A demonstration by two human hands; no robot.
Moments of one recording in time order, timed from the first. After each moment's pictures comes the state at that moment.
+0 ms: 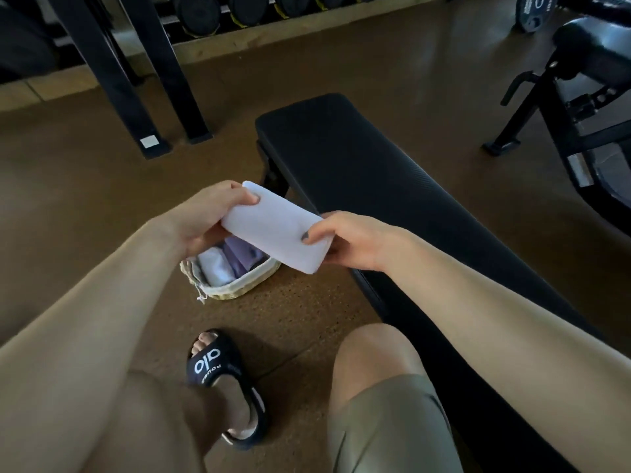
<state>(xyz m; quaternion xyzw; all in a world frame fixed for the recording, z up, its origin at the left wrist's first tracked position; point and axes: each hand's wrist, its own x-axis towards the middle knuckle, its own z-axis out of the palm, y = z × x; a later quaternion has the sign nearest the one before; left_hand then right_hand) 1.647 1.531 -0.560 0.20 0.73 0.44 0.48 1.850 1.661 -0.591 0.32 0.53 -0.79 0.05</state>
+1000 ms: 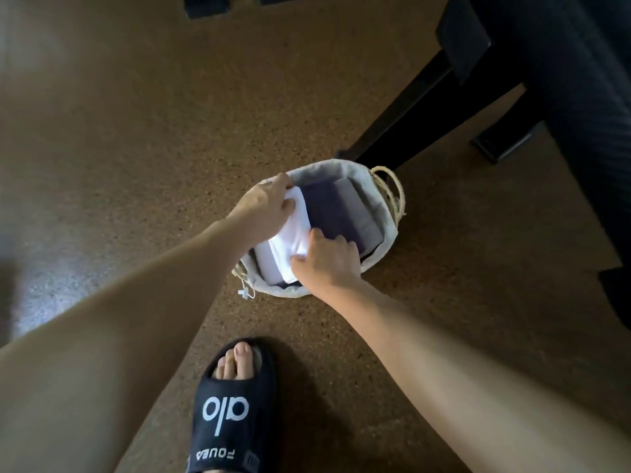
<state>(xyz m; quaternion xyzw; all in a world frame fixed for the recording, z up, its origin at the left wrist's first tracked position) 1.417 1.568 -0.909 0.36 0.89 0.15 0.24 1.562 1.619 -0.919 0.34 0.90 -0.24 0.14</state>
